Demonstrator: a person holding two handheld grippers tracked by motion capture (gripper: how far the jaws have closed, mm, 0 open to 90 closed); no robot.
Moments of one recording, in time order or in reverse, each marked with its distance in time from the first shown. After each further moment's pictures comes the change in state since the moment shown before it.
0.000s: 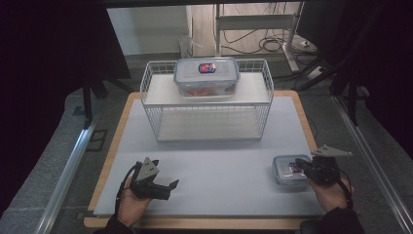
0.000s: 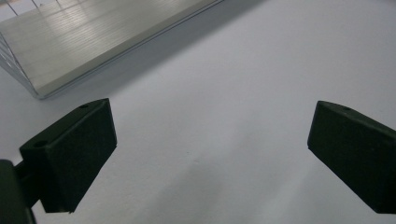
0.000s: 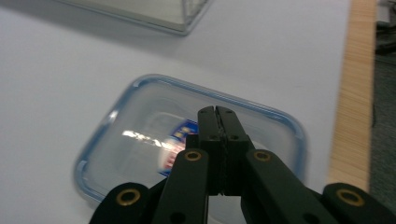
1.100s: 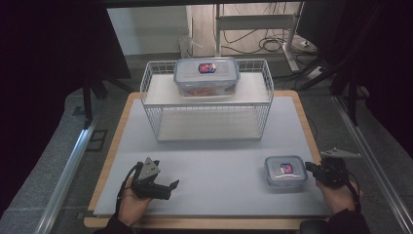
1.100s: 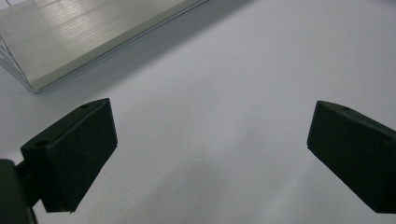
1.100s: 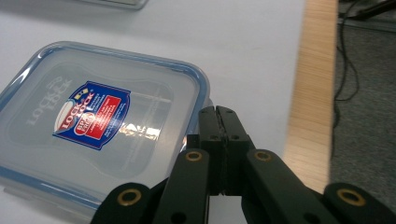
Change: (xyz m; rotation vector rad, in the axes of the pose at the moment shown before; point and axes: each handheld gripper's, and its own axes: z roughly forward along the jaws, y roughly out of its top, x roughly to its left) left arm 0.000 -0.001 0.004 0.024 -0.001 0.000; right arm -0.021 -0.015 0.000 0.064 -0.047 0.094
